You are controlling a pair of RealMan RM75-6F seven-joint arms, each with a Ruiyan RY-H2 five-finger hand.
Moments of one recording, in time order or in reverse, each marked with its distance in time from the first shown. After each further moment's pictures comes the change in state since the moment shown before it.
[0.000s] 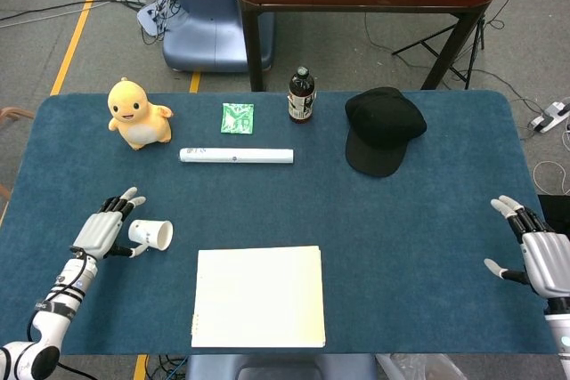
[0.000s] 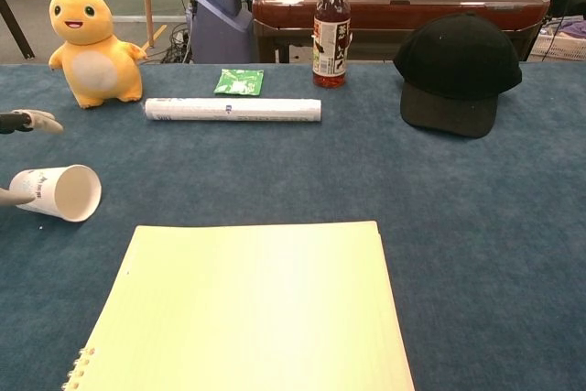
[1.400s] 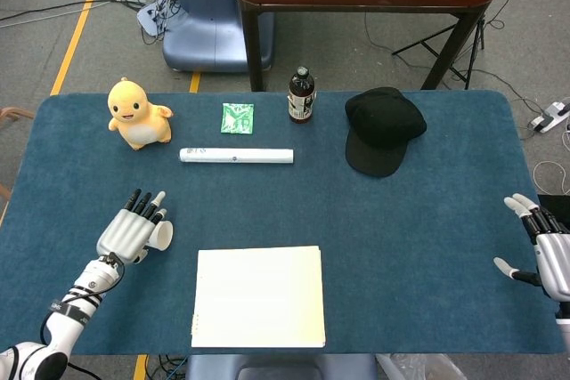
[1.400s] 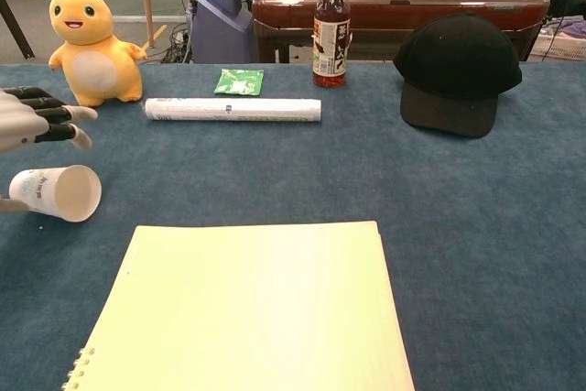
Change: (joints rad) left arm -0.111 0.064 0.064 -0.242 -0.053 0.035 0.905; right arm -0.027 0.019 0.011 -0.012 -0.002 0.044 0.010
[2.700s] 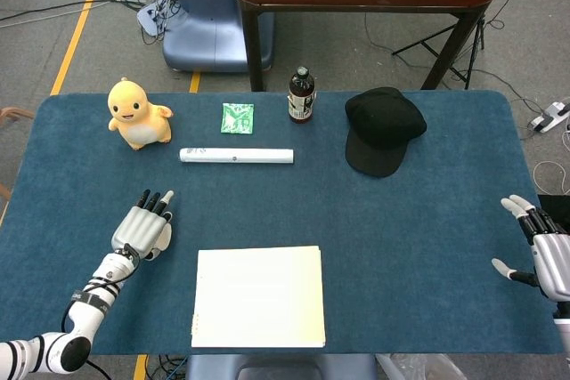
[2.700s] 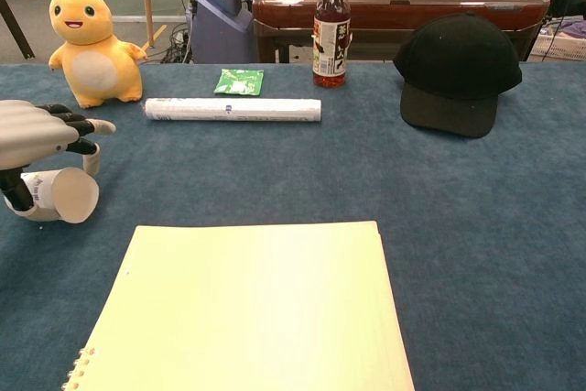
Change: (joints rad) left arm -0.091 -0.083 0.019 0.048 -0.178 -0.006 -0.023; right arm 0.003 0.000 -0.003 -0.001 -0.003 -0.010 -0.001
